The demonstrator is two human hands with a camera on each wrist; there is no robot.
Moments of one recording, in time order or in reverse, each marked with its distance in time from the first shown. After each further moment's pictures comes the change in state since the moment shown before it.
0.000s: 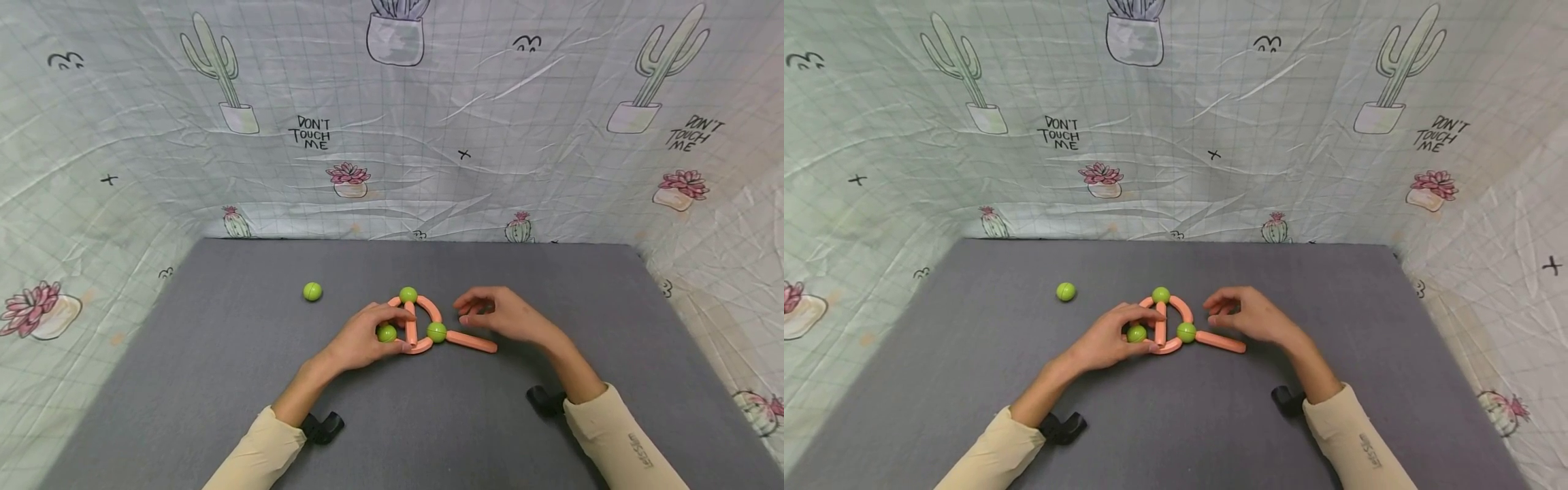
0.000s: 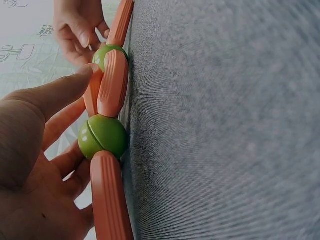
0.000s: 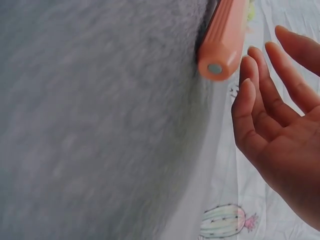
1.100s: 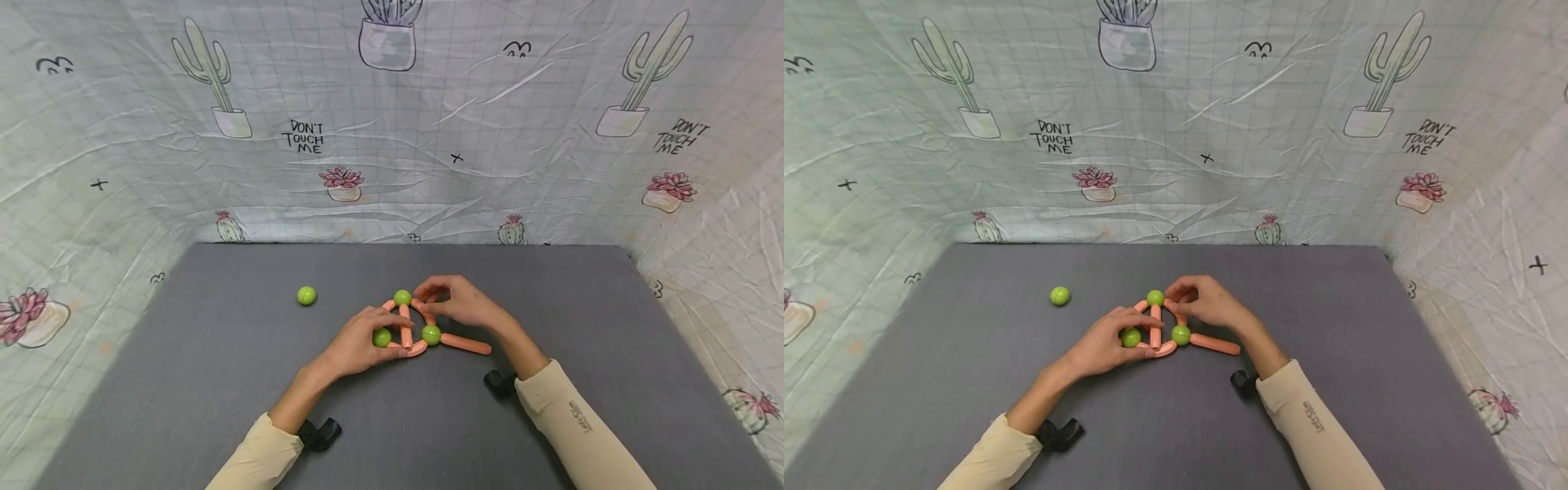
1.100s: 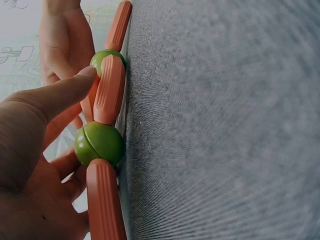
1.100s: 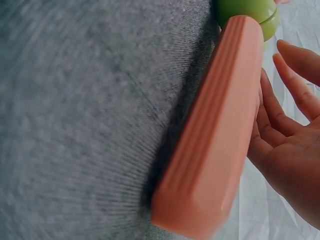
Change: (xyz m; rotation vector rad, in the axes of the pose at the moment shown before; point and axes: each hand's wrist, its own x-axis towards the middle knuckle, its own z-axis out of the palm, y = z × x) left_hand 0.002 0.001 0.005 0.043 -0.011 0.029; right_hand 0.053 -0.026 0.024 -0.006 -0.006 -0.061
